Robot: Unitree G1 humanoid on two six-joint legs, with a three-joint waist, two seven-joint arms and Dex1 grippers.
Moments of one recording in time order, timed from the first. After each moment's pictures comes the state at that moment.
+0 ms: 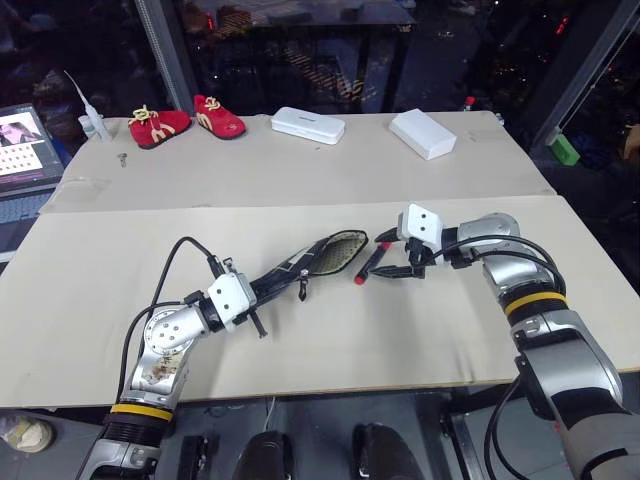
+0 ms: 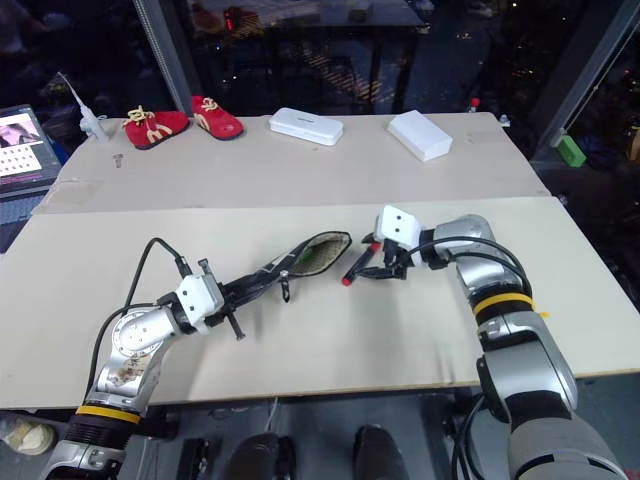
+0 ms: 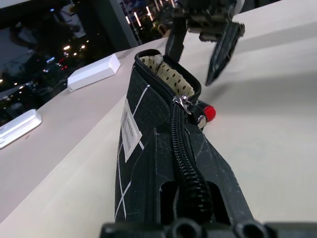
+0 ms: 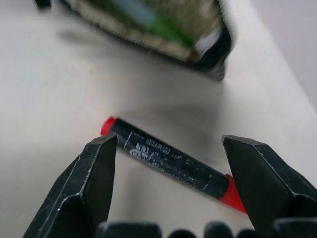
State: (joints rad) left arm -0.19 0.48 -0.06 0.08 -0.18 -0.36 -0.84; right arm -0.98 -0.52 0.30 0.91 -0.09 -0.28 1.21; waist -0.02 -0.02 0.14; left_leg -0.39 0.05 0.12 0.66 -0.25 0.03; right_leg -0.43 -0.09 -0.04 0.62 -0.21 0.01
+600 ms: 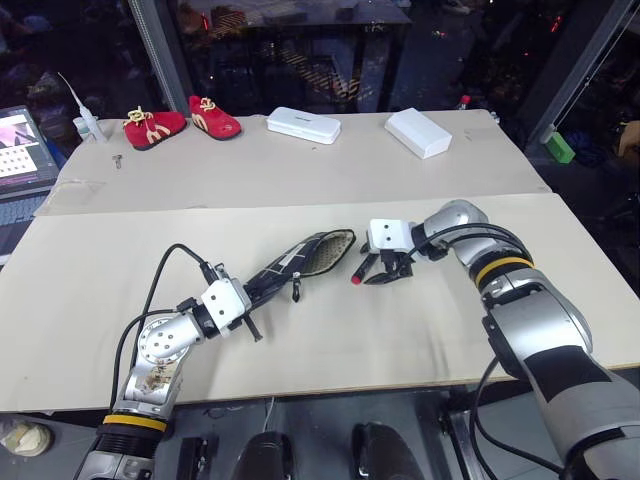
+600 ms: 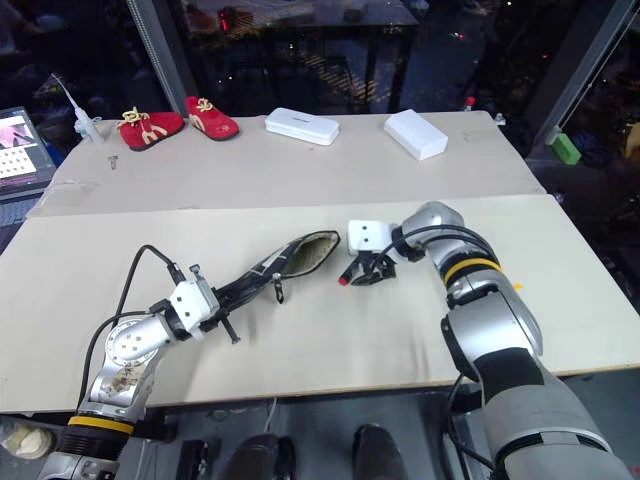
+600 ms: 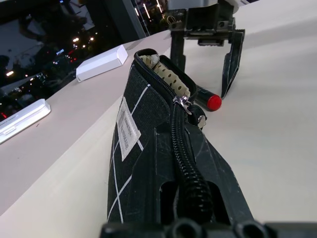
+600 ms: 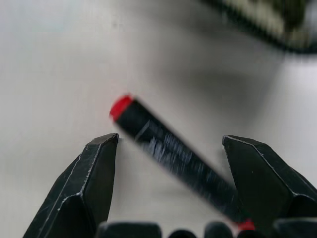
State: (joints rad) left arm -0.16 0.48 -0.05 0.05 -0.16 -0.36 -0.80; right arm -1.20 -0.39 0.39 1.27 -0.31 -0.45 1.22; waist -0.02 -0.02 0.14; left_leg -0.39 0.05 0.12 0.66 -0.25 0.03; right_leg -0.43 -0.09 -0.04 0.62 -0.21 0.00
